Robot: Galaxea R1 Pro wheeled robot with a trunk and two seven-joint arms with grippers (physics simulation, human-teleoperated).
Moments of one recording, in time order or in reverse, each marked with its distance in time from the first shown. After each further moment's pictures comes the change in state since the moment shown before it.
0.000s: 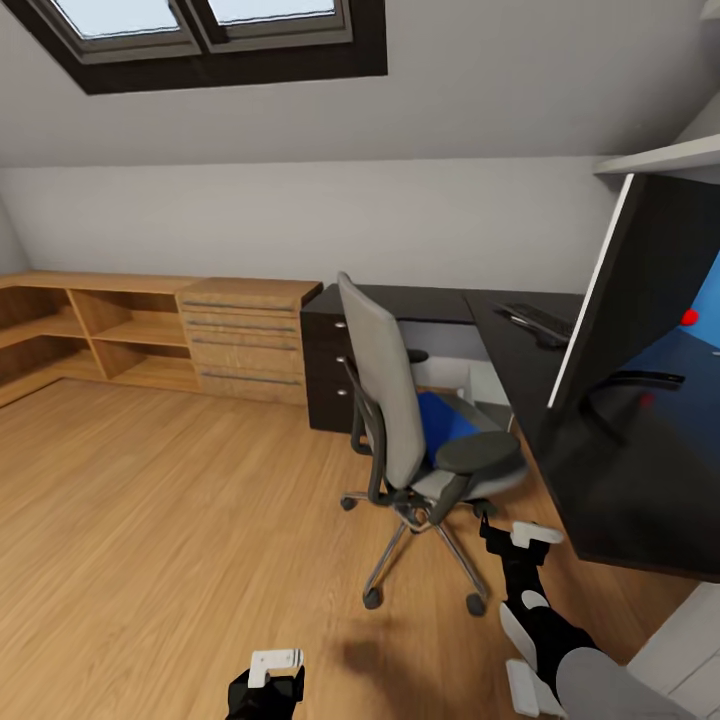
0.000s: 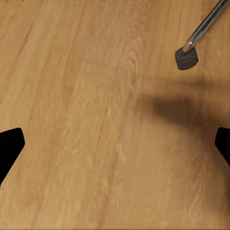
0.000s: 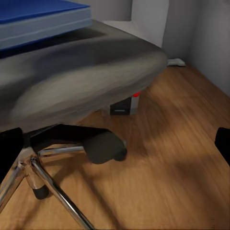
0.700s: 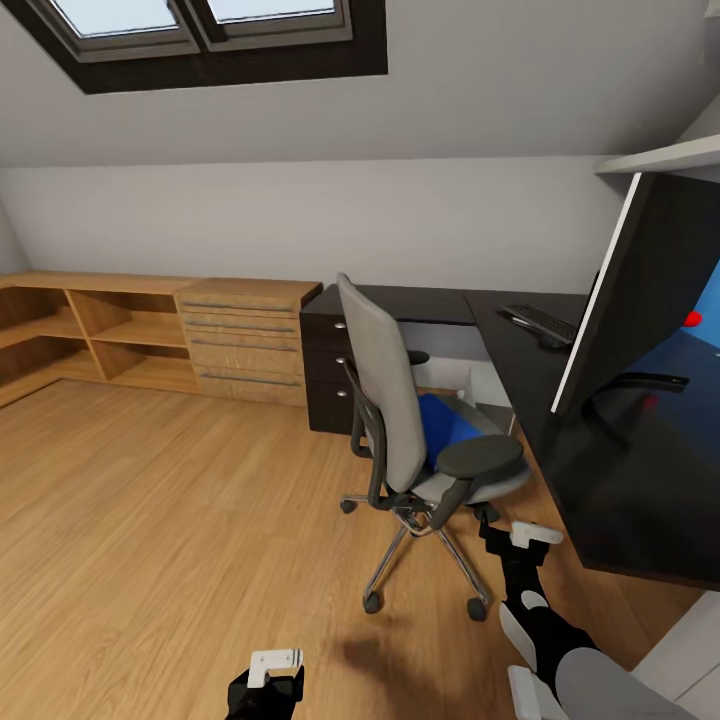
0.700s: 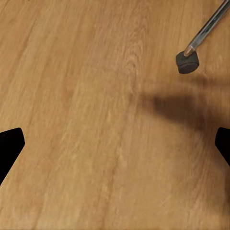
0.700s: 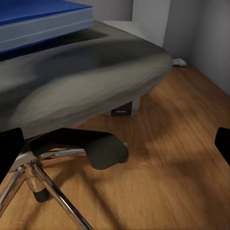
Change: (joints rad) left arm 0.000 0.000 0.002 0.000 0.001 0.001 0.001; right arm 0.000 0.002 -0.001 0.002 0.000 0.000 0.000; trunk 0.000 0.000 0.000
